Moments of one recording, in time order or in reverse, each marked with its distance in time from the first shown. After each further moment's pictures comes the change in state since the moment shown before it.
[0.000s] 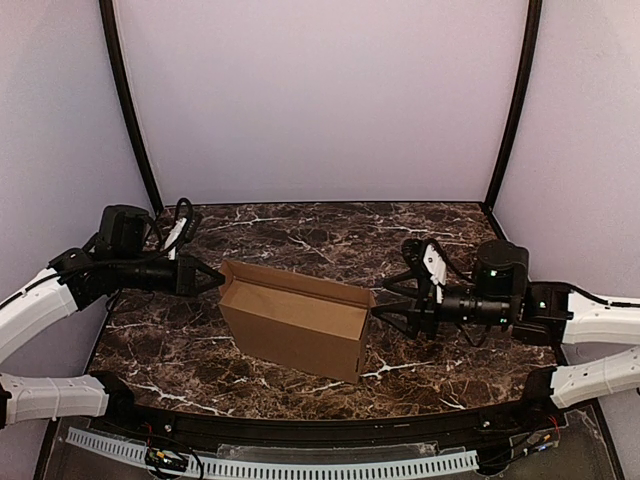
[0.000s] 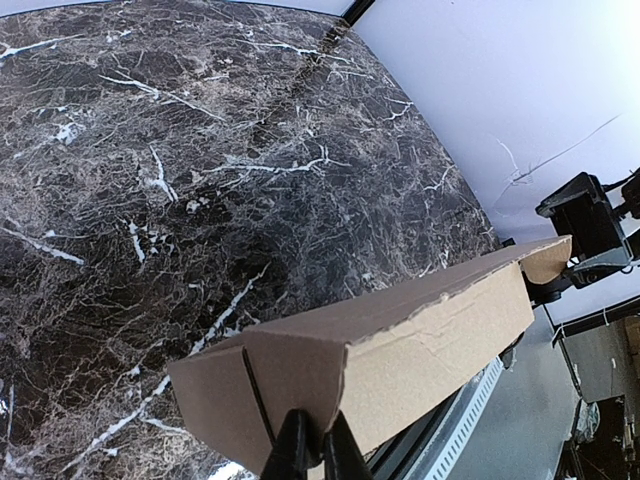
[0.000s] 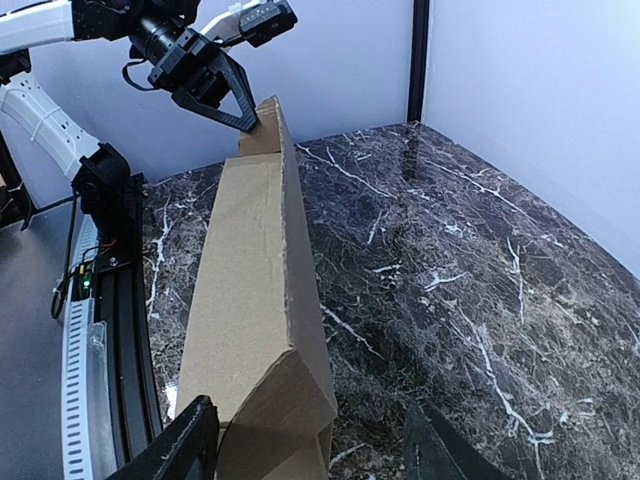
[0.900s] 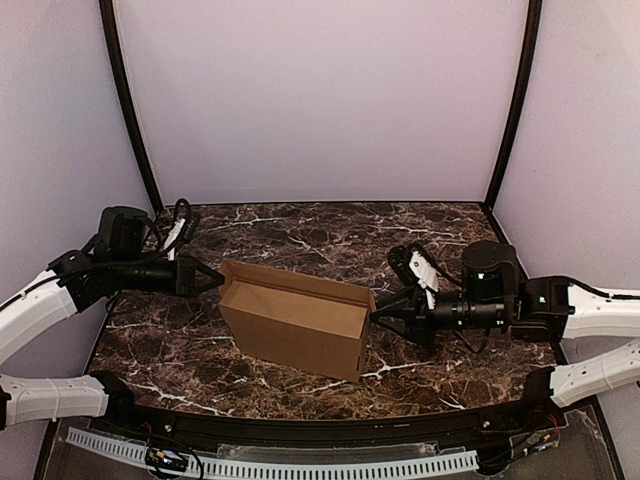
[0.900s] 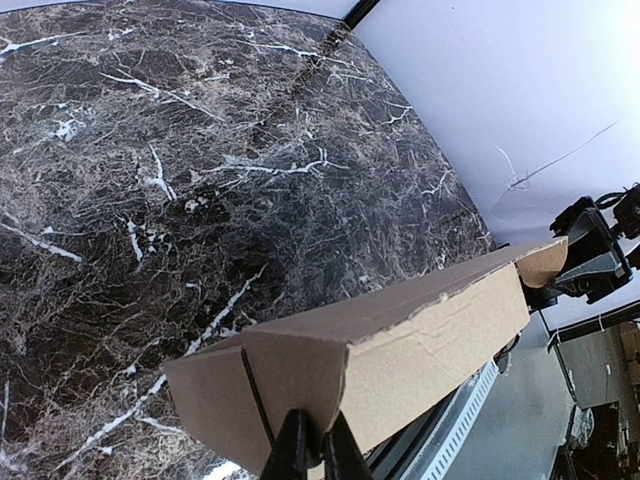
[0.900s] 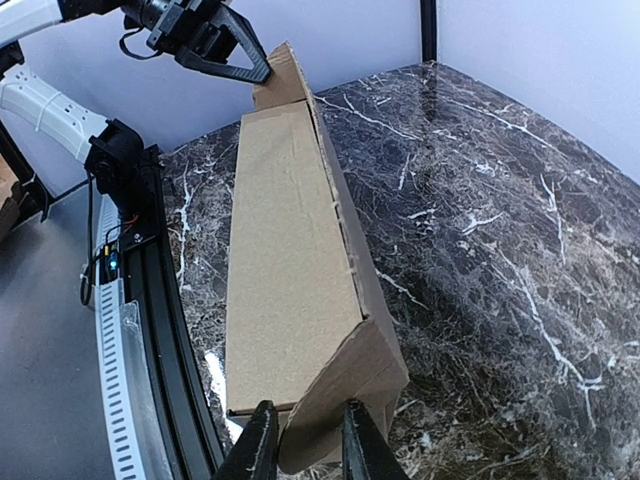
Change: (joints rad) left arm 0.000 -0.007 -0.009 0.011 0.000 -0.023; right arm 0.082 0.031 0.086 -0.186 0.045 0.130
